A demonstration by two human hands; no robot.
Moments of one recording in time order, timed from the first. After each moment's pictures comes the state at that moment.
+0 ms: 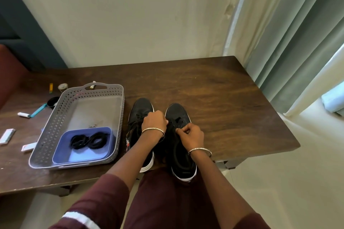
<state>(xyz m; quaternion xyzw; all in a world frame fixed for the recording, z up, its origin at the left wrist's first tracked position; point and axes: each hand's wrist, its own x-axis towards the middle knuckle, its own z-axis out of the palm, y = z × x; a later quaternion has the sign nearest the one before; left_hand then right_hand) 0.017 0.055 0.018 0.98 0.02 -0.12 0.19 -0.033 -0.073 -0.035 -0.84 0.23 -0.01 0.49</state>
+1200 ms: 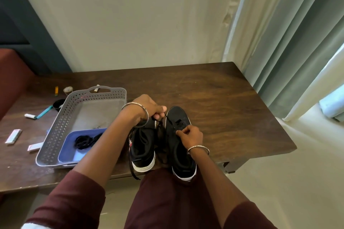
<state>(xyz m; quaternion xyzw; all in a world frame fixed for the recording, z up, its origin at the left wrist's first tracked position) 0.014 0.093 0.129 0.89 0.03 -0.24 0.39 -0.036 -0.072 -0.024 -0.84 0.24 0.03 0.48</state>
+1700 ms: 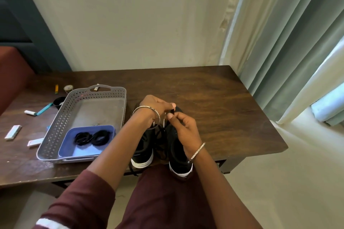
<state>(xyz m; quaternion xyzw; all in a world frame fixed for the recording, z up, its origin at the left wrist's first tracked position) -0.011 0.067 0.124 0.83 0.08 -0.17 0.53 -0.078 -0.048 0.054 -0.66 0.03 -0.03 0.75</state>
